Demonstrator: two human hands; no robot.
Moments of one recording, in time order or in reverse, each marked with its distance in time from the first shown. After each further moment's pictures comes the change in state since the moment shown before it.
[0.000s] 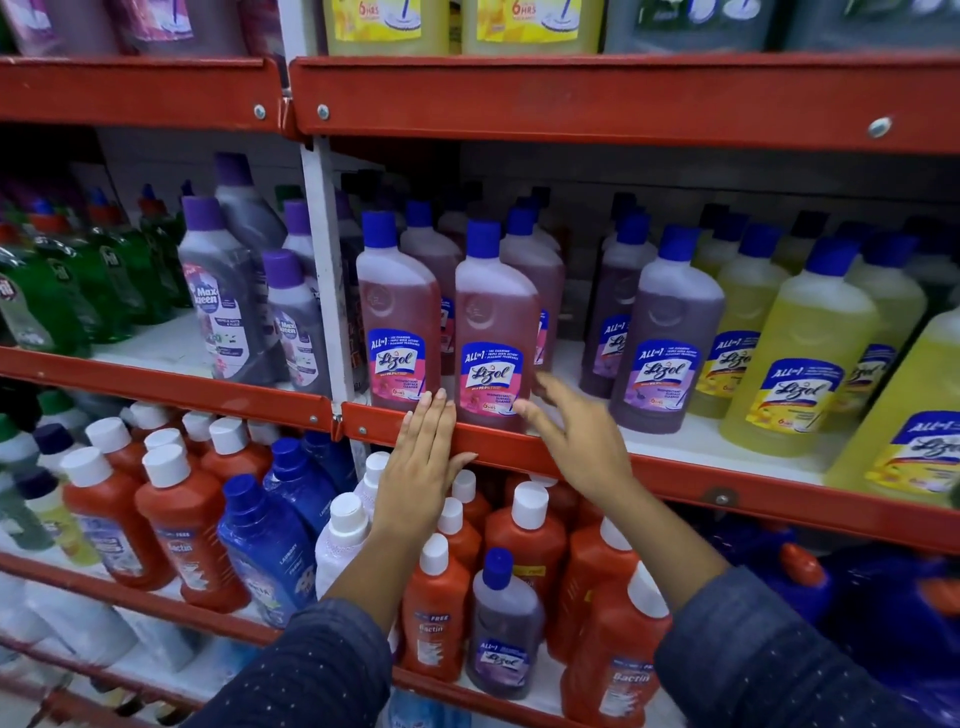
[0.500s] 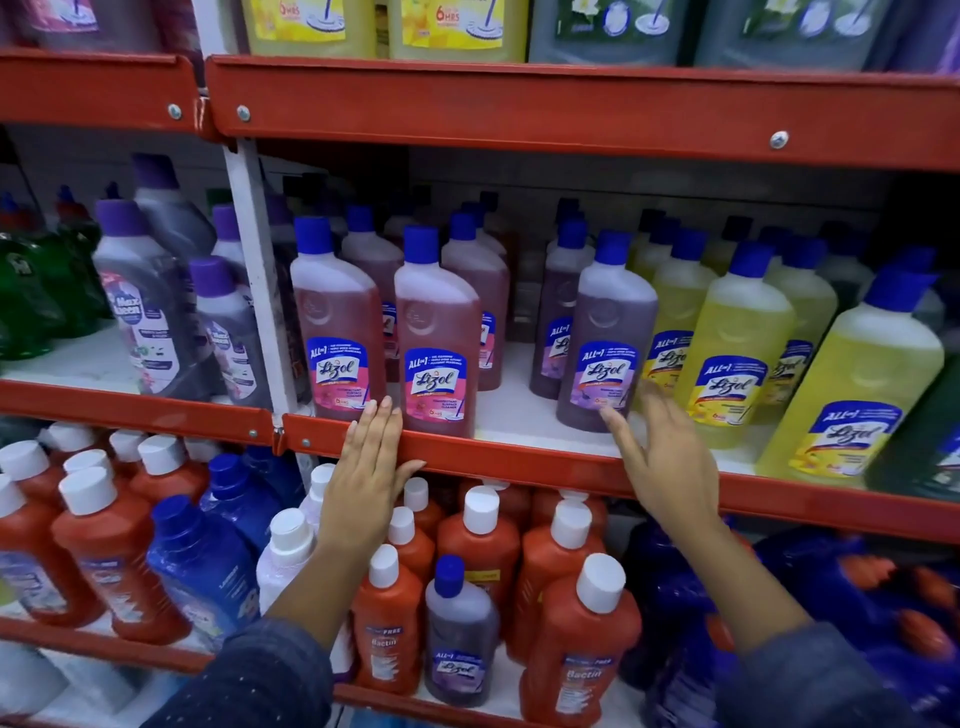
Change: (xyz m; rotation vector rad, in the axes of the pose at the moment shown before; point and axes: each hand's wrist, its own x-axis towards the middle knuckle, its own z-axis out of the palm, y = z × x) left_hand -0.001 -0.001 0.003 0.004 0.000 -0.019; right_hand -0.039 0.078 -0.080 -0.416 0.322 0.138
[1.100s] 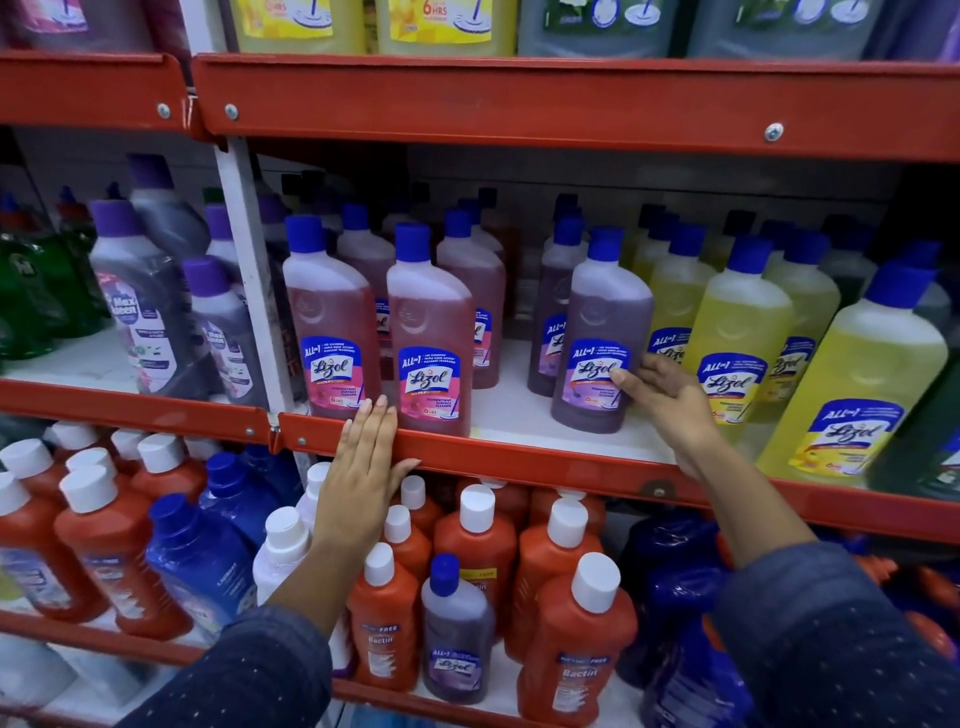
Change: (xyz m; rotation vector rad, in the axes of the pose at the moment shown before) left_hand 0.000 0.001 -0.001 0.013 -0.029 -0.011; right_hand 0.056 0.014 -0.003 0.943 -0.188 0.341
